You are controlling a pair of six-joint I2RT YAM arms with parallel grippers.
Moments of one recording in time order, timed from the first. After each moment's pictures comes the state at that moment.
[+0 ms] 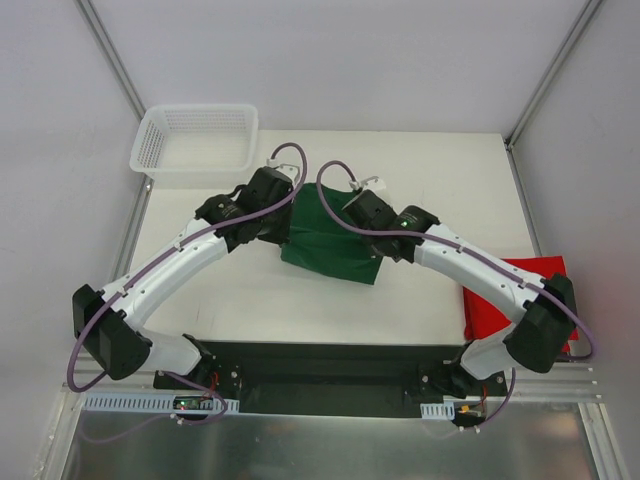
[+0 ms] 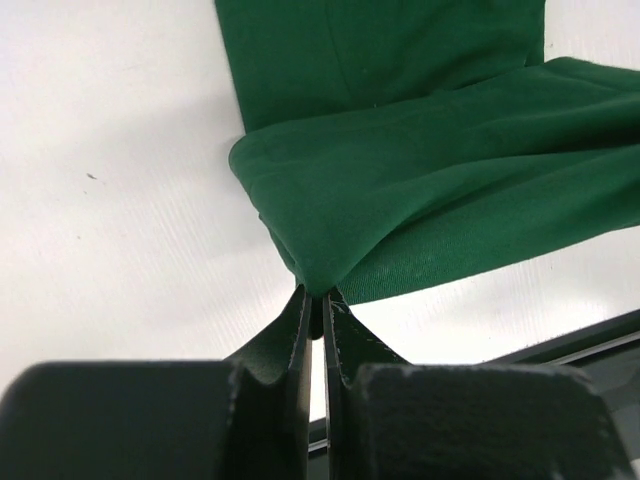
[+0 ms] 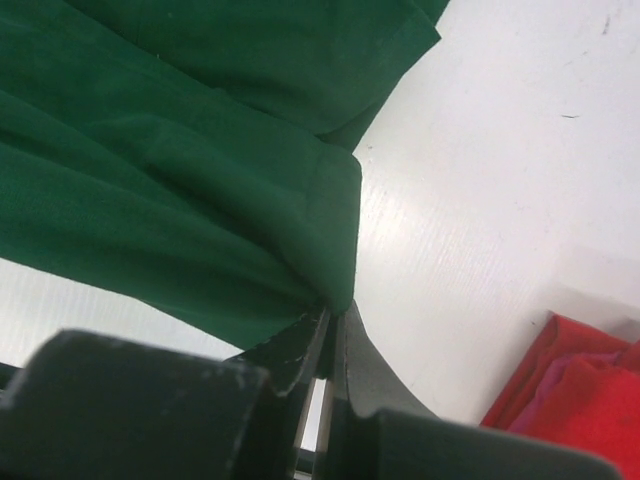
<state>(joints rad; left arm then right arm) -0.69 1.34 1.29 -0.84 -0.14 -0.36 0.87 1.45 1.30 -0.93 0.55 0.41</state>
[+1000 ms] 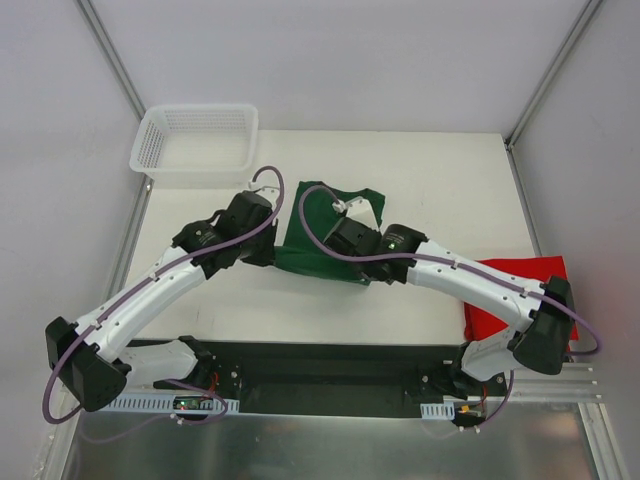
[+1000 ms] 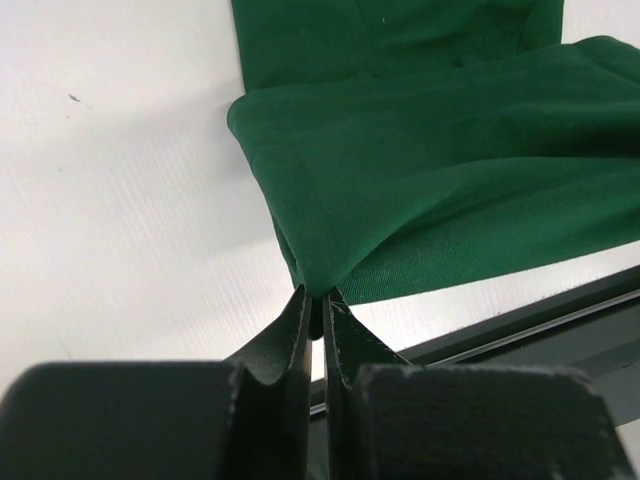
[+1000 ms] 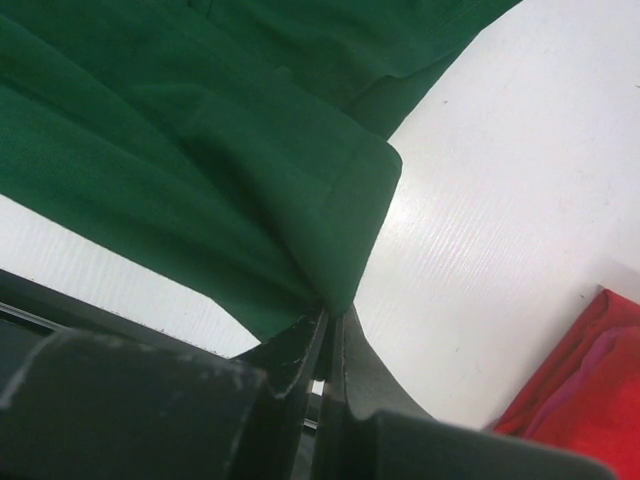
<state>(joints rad) -0.67 1.16 1.10 -0.84 -0.10 -0.38 1.06 1.45 1.33 -1.05 0.57 0.54</state>
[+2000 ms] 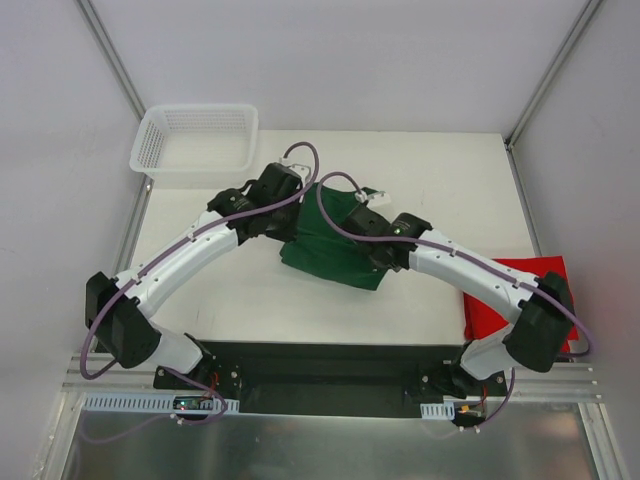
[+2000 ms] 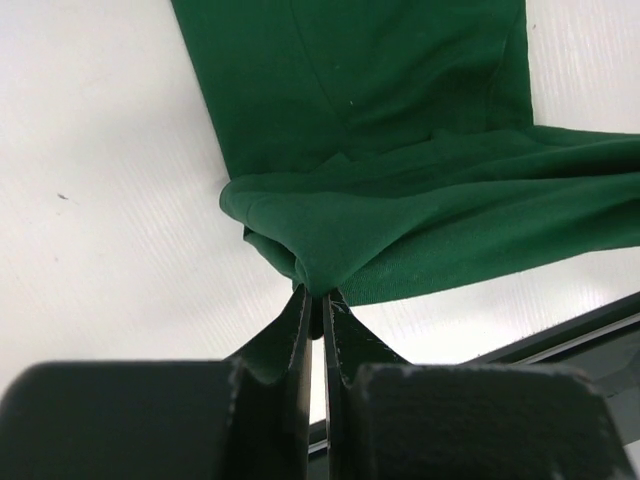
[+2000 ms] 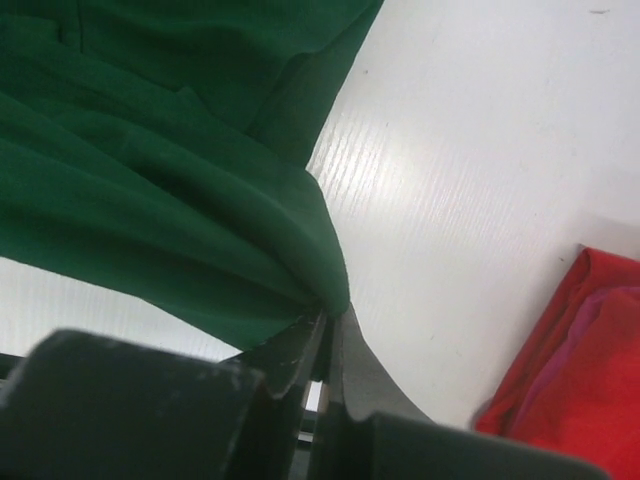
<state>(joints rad) -0.68 1.42 1.33 -0.83 -0.09 -0.32 0.92 1.47 1.25 -1.04 0.57 0.60</state>
